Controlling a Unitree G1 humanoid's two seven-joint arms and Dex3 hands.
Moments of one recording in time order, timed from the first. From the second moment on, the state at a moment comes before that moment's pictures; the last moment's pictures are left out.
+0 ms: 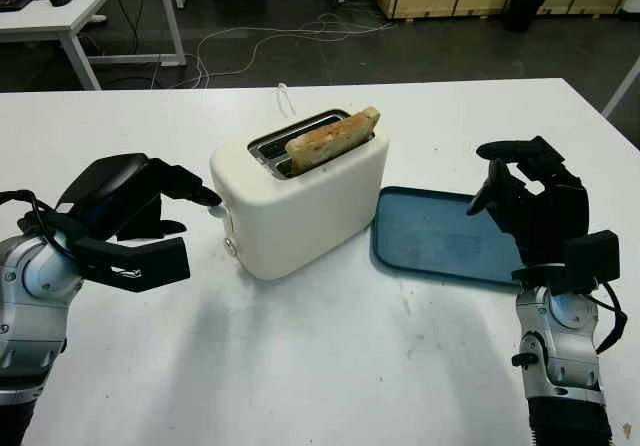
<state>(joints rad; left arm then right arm) -0.12 0.69 0.04 -0.39 0.45 0.13 -0.45 -0.12 -0.19 -0.20 0.02 0.18 -0.19 0.09</state>
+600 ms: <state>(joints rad) -0.14 0.69 0.01 -0.37 0.46 0.13 -0.45 -0.11 -0.19 -0.21 0.02 0.18 -0.20 0.10</state>
